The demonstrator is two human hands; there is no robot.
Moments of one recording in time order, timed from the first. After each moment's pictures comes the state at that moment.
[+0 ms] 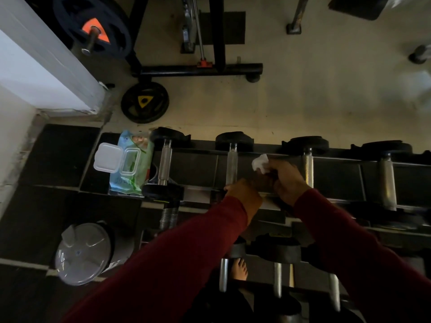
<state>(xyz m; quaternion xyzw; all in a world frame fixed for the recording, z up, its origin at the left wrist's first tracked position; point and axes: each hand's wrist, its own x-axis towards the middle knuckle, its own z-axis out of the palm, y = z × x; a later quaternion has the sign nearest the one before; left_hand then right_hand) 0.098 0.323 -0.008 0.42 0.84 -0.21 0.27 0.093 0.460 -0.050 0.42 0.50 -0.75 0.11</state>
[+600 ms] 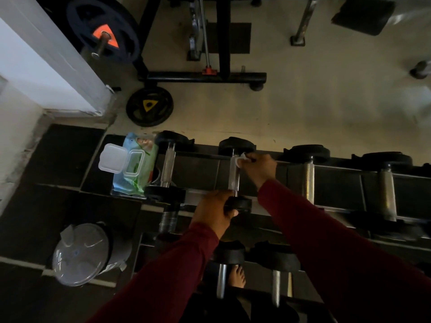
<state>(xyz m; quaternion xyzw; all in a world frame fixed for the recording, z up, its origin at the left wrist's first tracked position) 0.124 0.246 -0.026 0.10 0.93 0.29 0.20 0.052 0.408 -0.039 0.29 0.79 -0.54 0.05</state>
